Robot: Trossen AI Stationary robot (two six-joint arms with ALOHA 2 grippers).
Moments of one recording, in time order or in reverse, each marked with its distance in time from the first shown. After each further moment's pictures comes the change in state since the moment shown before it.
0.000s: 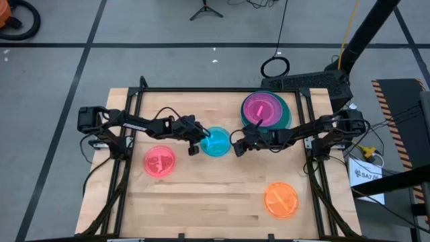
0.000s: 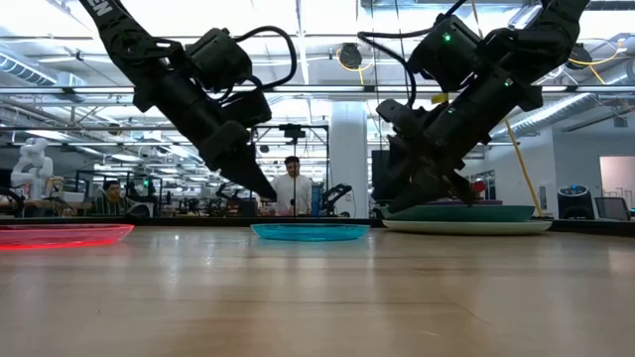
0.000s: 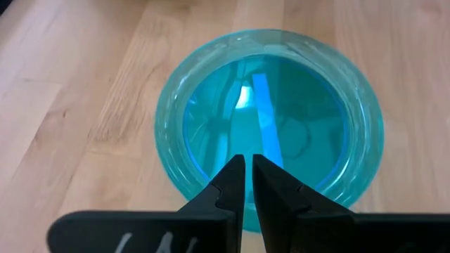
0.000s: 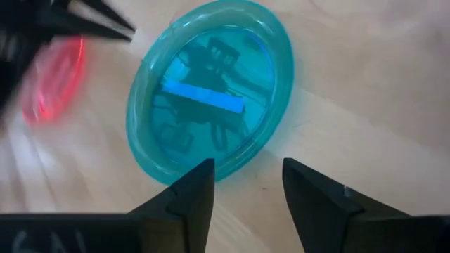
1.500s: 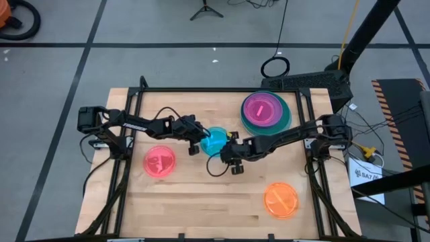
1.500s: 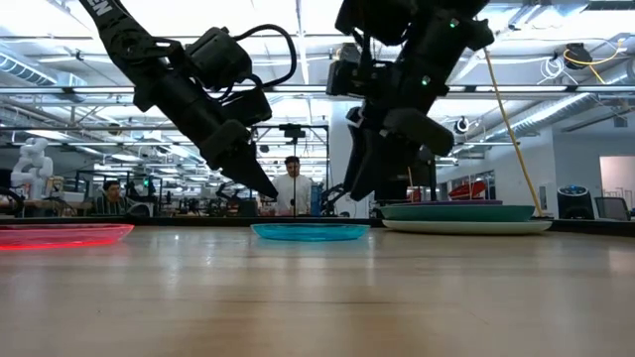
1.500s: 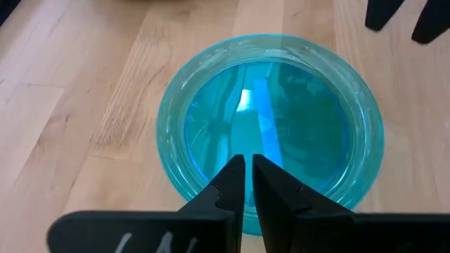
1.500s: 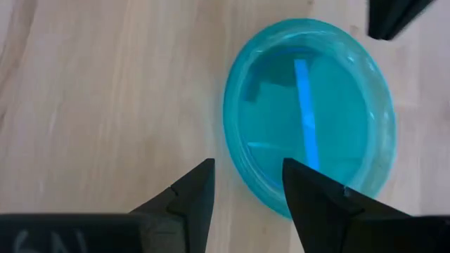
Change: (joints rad) left arm 0.000 -0.002 0.000 0.009 -0.001 0.004; right arm 0.157 0.230 0.513 -0.574 0.075 -1.069
